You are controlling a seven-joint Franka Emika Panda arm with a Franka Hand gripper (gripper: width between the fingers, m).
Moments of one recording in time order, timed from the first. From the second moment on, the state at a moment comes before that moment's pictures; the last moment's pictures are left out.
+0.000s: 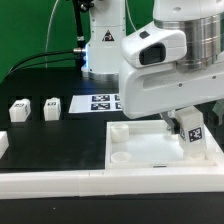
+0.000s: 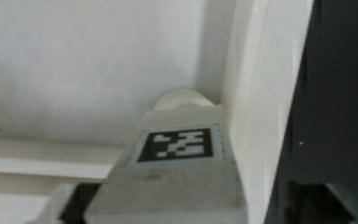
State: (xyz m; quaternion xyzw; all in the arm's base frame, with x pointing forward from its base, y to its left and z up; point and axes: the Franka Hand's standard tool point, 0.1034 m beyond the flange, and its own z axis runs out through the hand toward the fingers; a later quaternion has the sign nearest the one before) arm 0.622 0.112 0.076 -0.99 -0.07 0.04 0.06
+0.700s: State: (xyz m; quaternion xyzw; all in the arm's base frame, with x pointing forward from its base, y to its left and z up) arm 0.622 0.111 0.075 -1.00 -0.01 0.05 0.06
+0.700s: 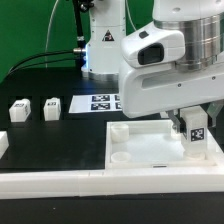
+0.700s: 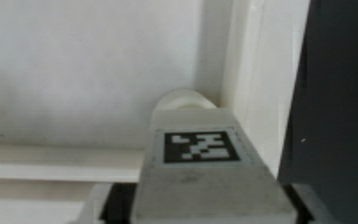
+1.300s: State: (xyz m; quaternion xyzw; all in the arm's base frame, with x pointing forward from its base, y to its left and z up) arm 0.624 0.109 0.074 -0.94 0.32 0.05 0.06
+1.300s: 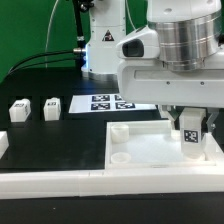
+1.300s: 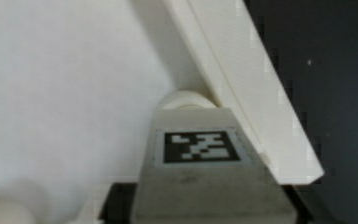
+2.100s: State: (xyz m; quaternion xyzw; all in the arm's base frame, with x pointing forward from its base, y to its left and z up) arm 0.624 0.109 0.074 -0.80 0.60 0.06 0.04
